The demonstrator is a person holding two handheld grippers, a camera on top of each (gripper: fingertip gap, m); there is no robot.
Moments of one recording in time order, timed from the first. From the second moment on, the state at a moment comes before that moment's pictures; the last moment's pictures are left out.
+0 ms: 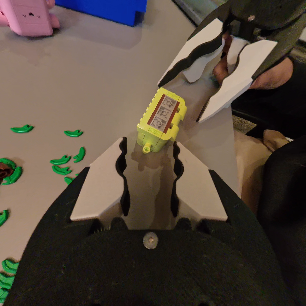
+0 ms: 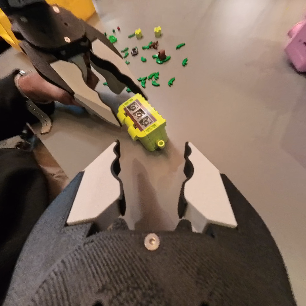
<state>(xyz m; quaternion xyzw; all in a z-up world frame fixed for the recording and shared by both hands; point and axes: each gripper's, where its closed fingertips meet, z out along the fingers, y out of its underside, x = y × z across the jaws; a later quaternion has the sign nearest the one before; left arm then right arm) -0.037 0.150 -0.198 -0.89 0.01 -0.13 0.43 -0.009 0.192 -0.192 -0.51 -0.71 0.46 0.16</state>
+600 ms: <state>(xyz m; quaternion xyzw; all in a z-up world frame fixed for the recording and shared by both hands) -0.082 0.147 -0.172 -0.83 -0.13 -0.13 0.52 -0.006 0.183 -0.178 -0.47 -0.71 0.49 0.18</state>
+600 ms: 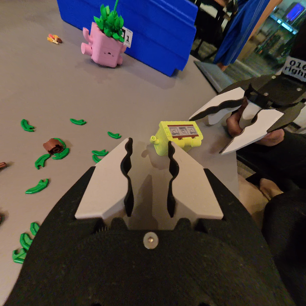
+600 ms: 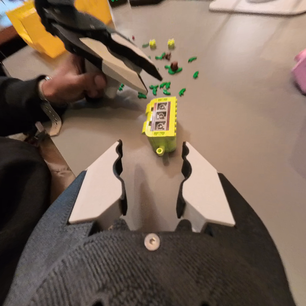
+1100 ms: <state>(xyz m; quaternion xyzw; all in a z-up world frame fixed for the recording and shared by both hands) -0.066 0.147 -0.164 -0.83 -0.07 -0.12 0.54 -0.072 0.214 -0.121 -0.45 -0.59 0.61 0.27</state>
